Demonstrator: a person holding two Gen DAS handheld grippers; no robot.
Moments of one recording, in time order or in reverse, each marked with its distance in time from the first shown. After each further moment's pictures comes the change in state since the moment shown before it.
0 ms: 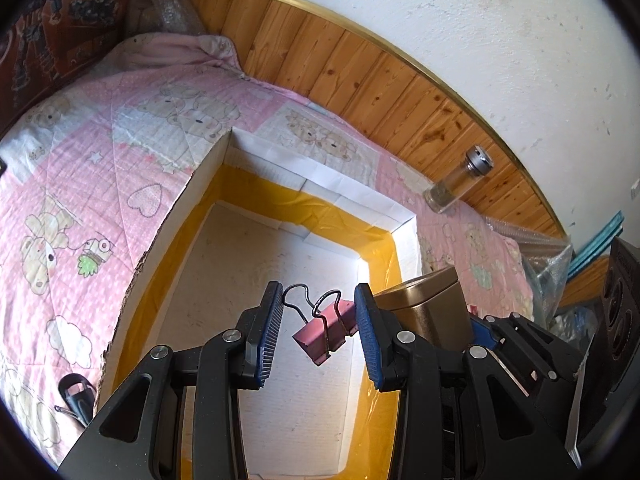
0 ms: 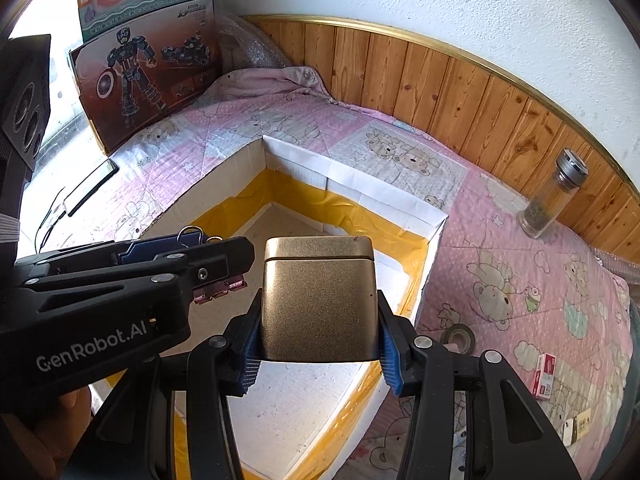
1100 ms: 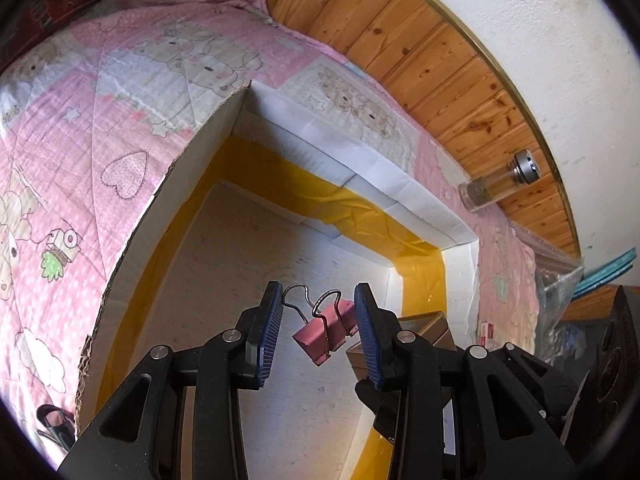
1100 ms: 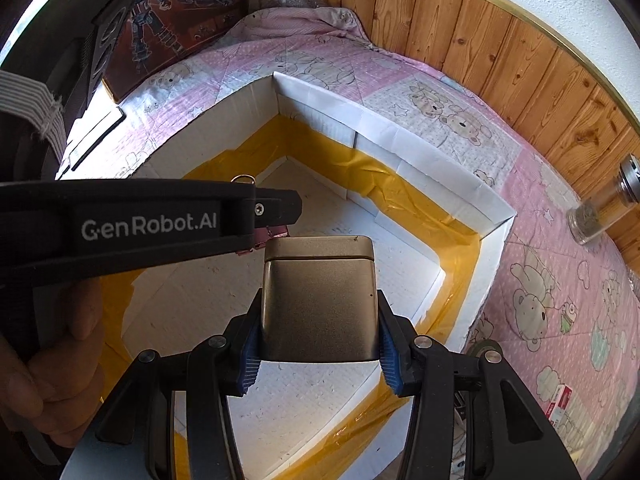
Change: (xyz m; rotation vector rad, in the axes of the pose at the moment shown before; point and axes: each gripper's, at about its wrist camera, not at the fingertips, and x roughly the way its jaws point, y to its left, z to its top) left arm 0.078 0.030 0.038 -0.129 0.160 0.026; right arm 0.072 -0.005 0.012 -0.110 0.199 0.112
